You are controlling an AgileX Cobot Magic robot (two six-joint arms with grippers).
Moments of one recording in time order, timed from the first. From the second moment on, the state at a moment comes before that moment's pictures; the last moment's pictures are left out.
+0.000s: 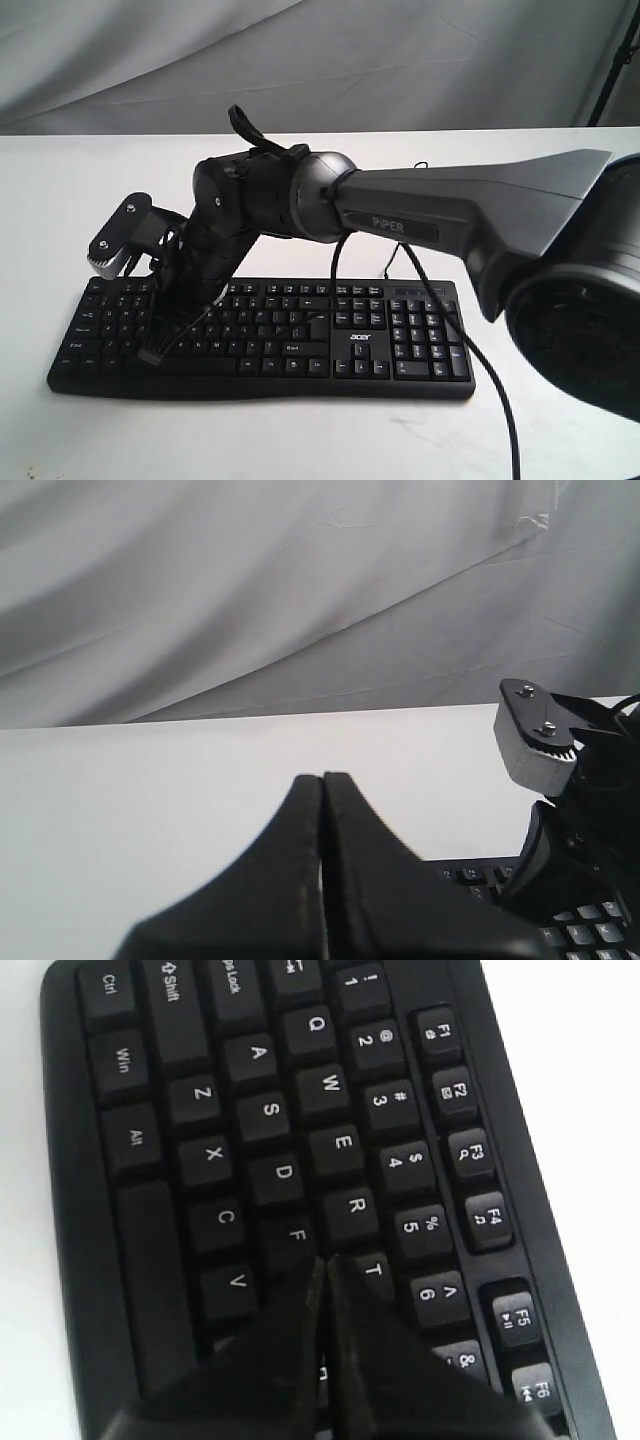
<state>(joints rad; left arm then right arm) 0.04 0.00 0.00 0.03 0.16 -0.02 1.00 2.33 -1.82 0.29 0.71 -0.64</state>
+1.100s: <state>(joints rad) 0.04 0.00 0.00 0.03 0.16 -0.02 1.00 2.35 -1.82 0.29 0.71 -0.65</state>
